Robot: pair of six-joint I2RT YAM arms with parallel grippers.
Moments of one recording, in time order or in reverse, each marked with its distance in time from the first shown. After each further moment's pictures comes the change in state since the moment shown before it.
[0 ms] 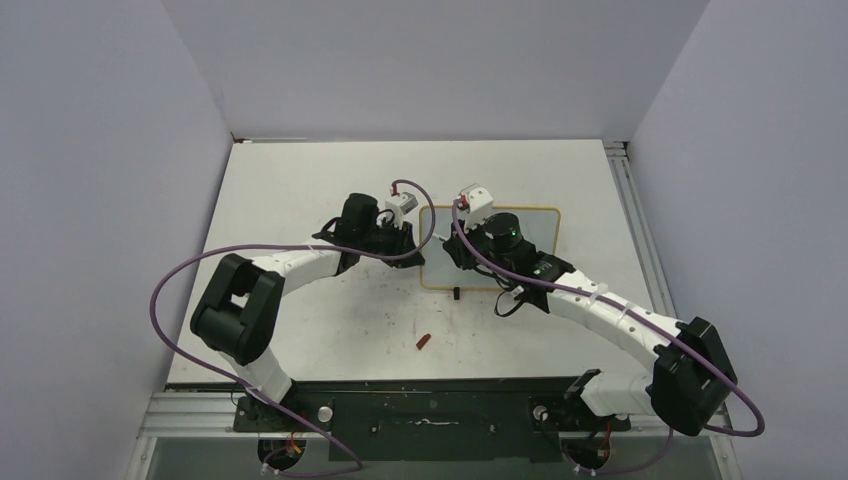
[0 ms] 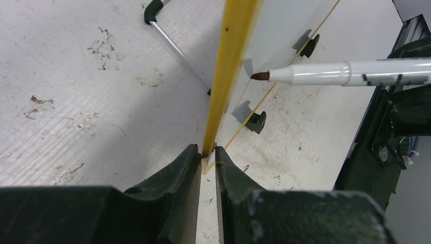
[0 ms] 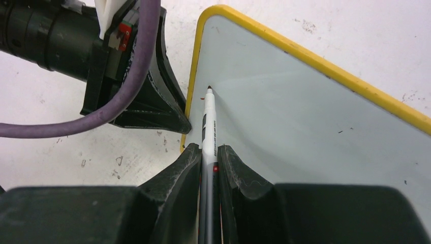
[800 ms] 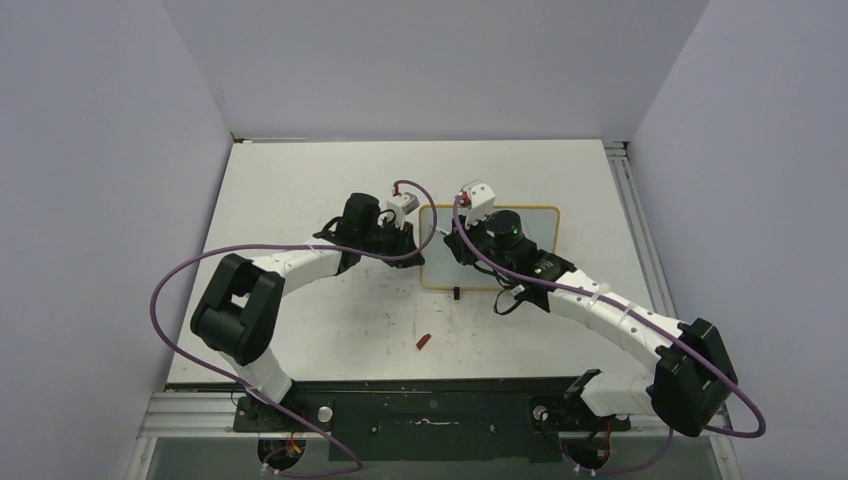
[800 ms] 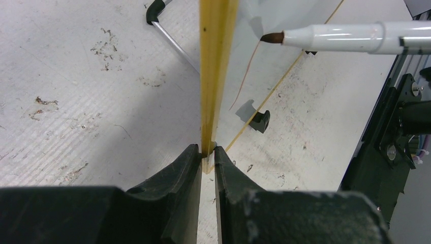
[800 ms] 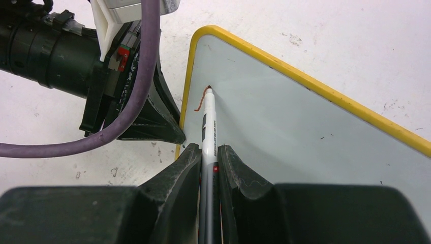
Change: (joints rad) left arm -0.008 0.001 0.008 -0.017 -0.018 0.026; right arm 0.000 -0.002 0.020 0.016 0.039 -0.013
